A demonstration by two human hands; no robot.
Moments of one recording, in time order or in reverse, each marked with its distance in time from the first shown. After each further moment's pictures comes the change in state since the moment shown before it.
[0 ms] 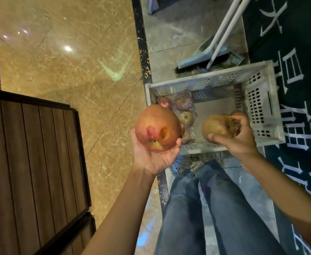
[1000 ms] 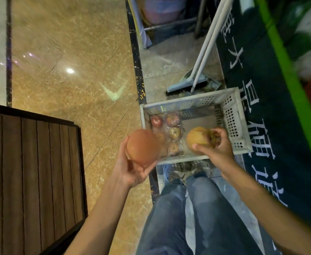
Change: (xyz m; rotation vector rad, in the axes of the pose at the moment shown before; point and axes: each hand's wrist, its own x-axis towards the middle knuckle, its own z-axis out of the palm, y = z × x) left_hand -0.090 -0.027 0.064 0.155 0.500 0.090; right_hand -0.070 -0.064 -0.052 0.196 -0.056 0.052
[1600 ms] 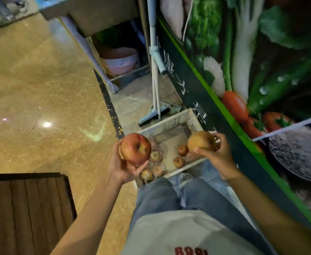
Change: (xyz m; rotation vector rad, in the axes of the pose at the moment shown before) left_hand -0.069 -0.013 0.099 0.344 -0.076 0.000; right_hand -0.082 -0.057 -0.112 0.150 0.285 -0.068
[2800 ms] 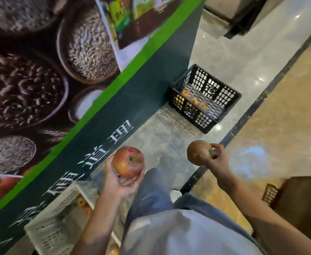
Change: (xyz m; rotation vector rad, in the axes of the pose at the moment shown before) left_hand -0.003 -0.387 0.006 1.601 -0.105 -0.514; right_hand -0.470 0.277 0.016 1.010 1.653 0.484
